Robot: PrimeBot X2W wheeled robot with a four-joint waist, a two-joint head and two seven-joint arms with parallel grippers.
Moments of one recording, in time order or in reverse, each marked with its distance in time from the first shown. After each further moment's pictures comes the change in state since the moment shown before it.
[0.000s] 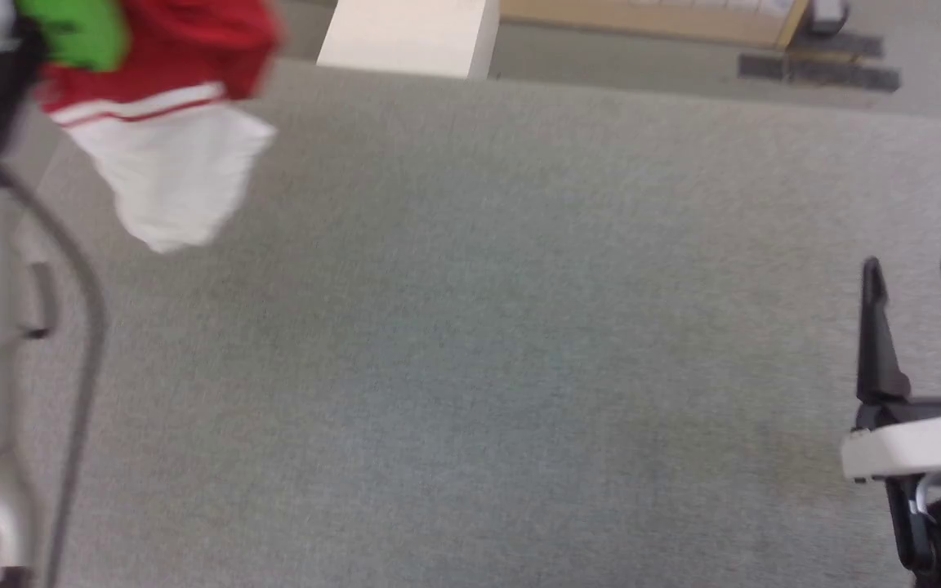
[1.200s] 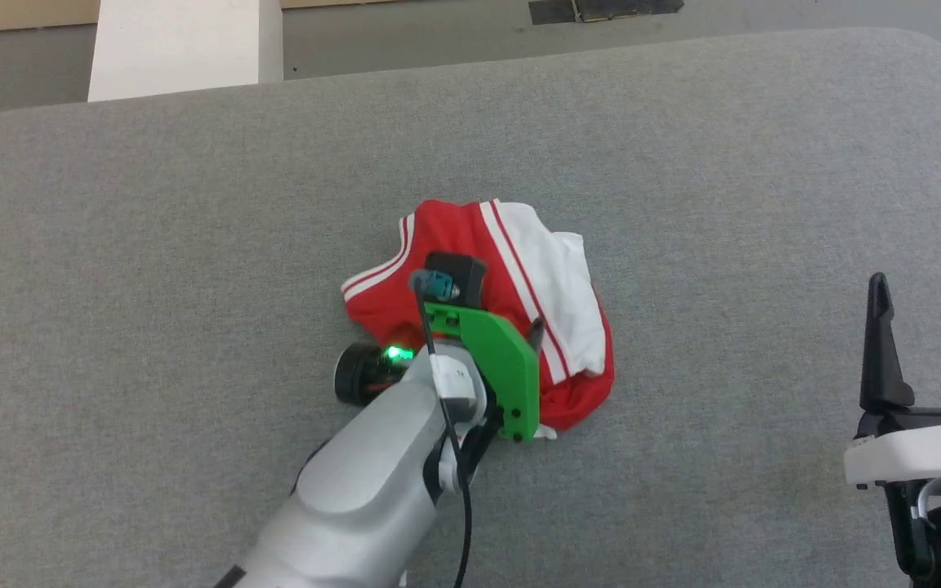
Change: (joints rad) left arm 0.391 -0.387 -0.568 0.382 -0.231 0.255 -0.446; right arm 0.003 0.000 -0.022 0.065 0.050 0.000 -0.029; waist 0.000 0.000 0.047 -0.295
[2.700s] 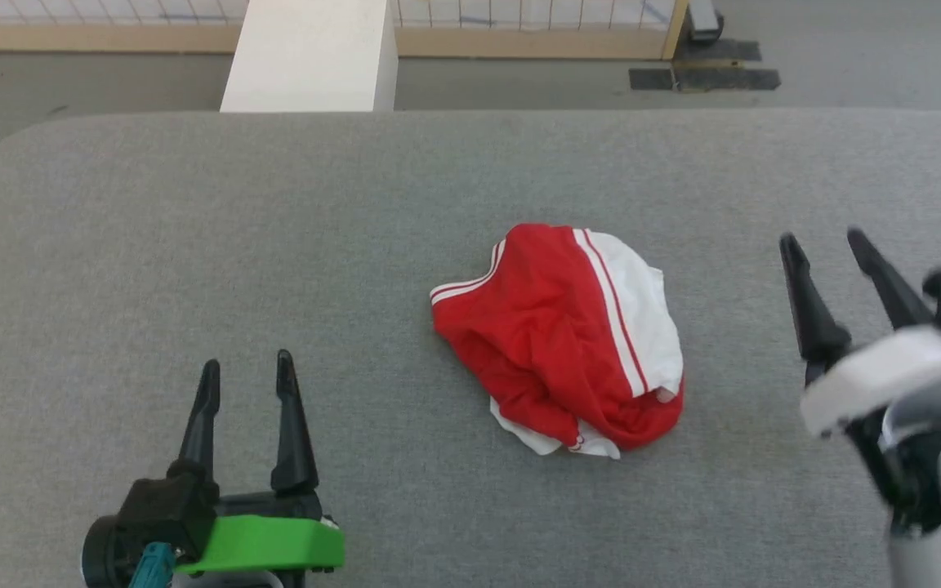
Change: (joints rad) left arm 0.696 0.152 0.473 -0.721 0.378 0.084 -0.520; right arm -0.113 -0.069 0.152 -0.032 0.119 0.000 0.319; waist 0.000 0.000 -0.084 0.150
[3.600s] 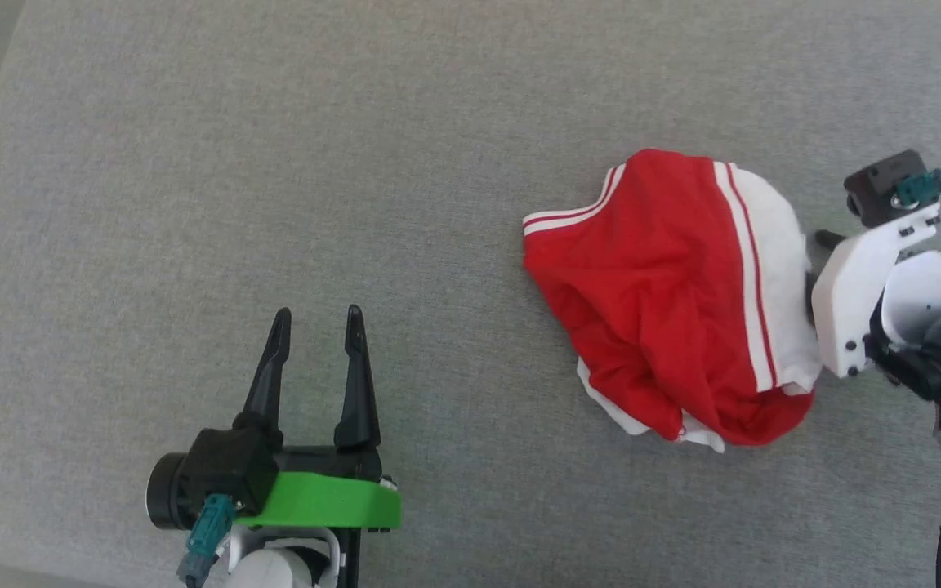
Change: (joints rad) left arm -0.106 -0.144 0.007 0.083 0.093 -0.139 0.000; right arm -0.335 -0.324 0.325 0.284 0.156 0.000 0.500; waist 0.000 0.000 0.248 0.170
